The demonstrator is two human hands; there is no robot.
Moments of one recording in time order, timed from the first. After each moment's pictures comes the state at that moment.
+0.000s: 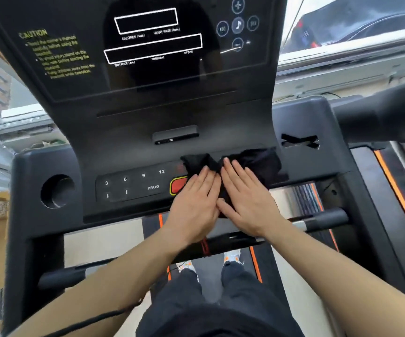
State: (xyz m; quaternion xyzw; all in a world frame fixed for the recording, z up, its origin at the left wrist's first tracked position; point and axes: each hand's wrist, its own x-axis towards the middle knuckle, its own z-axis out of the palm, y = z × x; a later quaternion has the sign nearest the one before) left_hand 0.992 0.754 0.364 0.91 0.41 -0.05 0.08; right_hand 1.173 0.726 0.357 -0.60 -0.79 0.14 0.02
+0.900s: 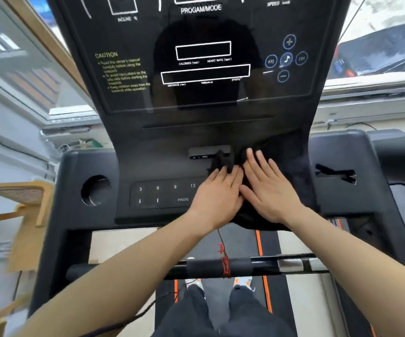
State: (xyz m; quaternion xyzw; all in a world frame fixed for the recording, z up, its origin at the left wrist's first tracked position) left_hand 0.996 0.809 0.374 0.89 0.46 -0.03 0.06; right_hand 1.179 0.806 0.361 -0.58 -0.81 0.12 0.00
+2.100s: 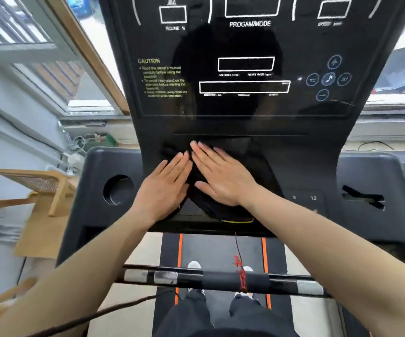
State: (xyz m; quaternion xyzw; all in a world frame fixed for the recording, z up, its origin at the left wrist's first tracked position) left_hand 0.829 0.841 0.380 0.85 0.52 -0.03 -0.03; right_hand 1.042 0.883 0.380 -0.40 -0.92 0.02 0.01
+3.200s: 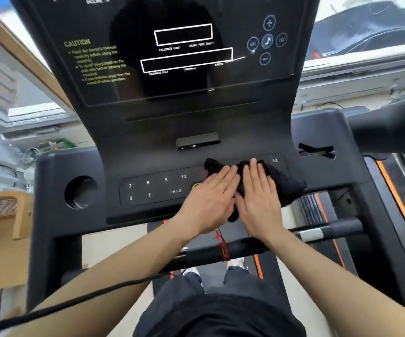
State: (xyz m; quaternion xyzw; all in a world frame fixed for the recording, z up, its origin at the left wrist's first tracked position) left_hand 0.973 0.784 0.360 0.93 0.35 0.02 0.08; right_hand 1.133 0.733 0.348 -0.72 -0.68 0.12 0.05
